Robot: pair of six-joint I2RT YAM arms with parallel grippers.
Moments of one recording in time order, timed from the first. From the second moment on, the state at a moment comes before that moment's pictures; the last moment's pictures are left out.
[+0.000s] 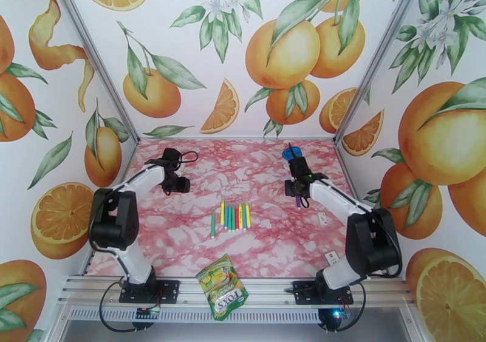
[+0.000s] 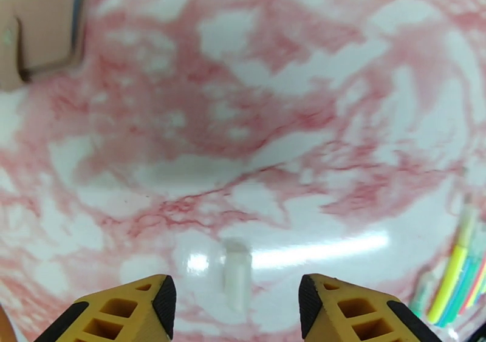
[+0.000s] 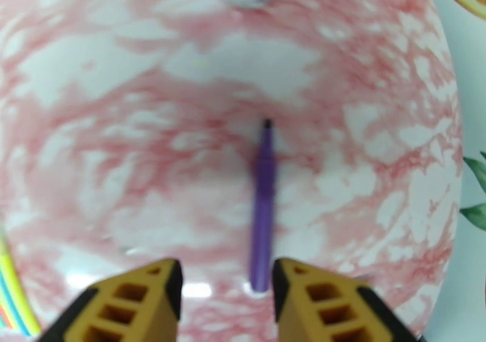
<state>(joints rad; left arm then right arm) -0.14 1.75 1.27 -0.75 0.02 -0.07 0.26 1.56 1.05 -0.58 0.17 0.20</state>
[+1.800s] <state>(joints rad) -0.16 1.46 1.06 -0.38 0.36 -0.18 0.63 1.80 1.07 -0.52 -0.16 0.34</state>
